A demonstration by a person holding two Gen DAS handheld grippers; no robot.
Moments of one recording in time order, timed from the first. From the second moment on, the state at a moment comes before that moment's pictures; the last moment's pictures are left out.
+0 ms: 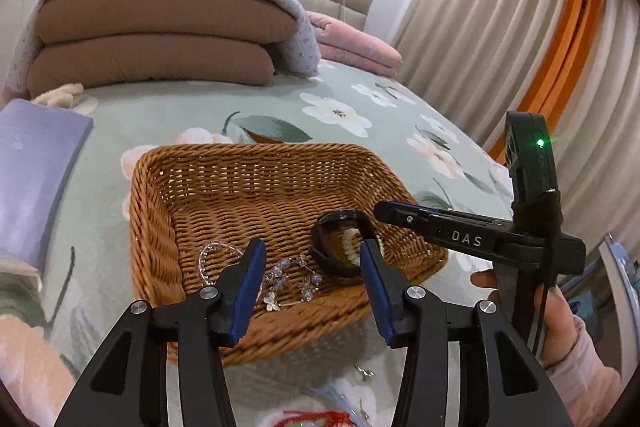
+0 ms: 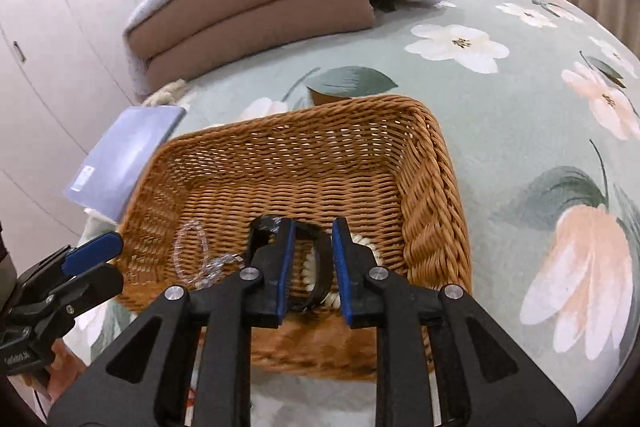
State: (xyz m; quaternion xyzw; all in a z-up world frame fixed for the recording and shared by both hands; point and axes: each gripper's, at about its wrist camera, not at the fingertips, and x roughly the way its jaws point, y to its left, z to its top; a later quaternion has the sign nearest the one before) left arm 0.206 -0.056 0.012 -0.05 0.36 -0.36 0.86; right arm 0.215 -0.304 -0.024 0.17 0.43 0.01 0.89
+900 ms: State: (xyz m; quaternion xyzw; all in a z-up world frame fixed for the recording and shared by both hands) left arm -0.014 0.037 -0.010 -0.06 0.35 -0.29 0.89; right arm -0.037 -0.210 0.023 0.05 0.34 0.01 0.94
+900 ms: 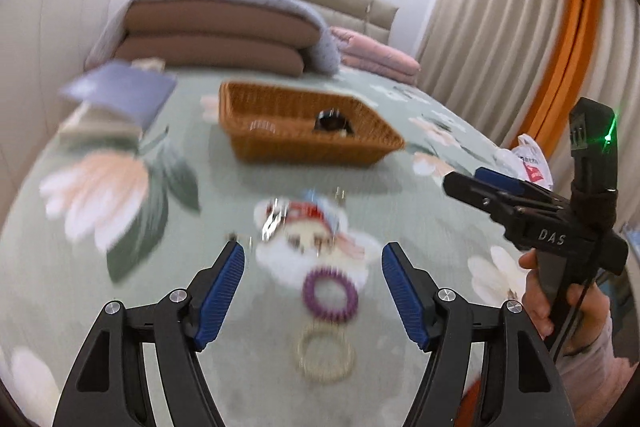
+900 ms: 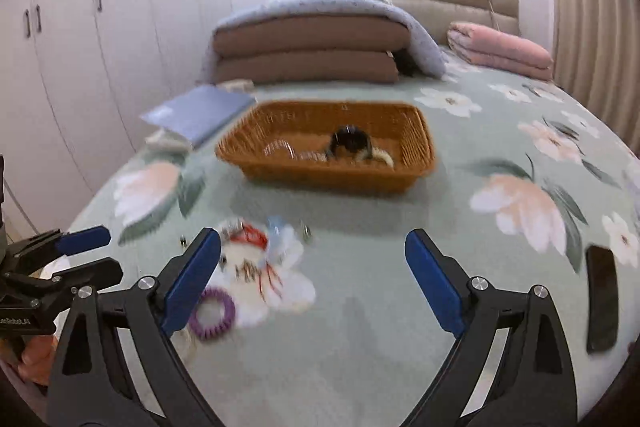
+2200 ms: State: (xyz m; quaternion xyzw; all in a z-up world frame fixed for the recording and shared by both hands) left arm -0.028 0.010 -0.082 0.04 0.42 -0.24 0.87; right arm 0.028 -0.120 -0.085 0.01 0.49 0.10 0.87
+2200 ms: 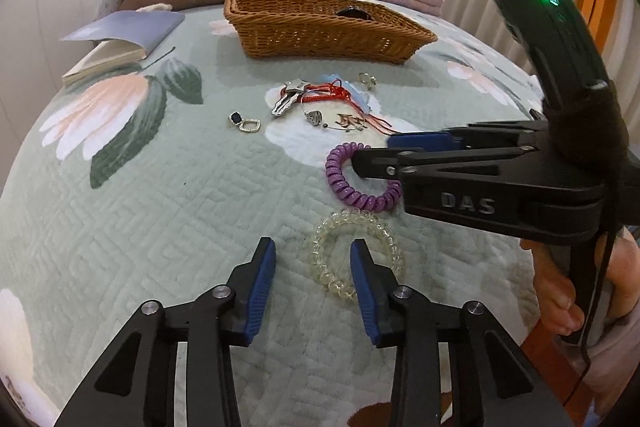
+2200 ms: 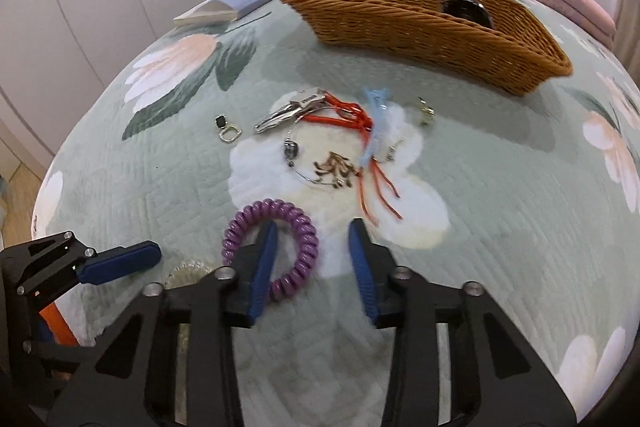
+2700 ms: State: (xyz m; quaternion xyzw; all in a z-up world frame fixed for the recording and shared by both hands) left arm -0.029 0.017 -0.078 0.00 0.42 -0.27 0.87; right arm 0.005 -0.138 -0.076 0.01 0.47 0.11 0.88
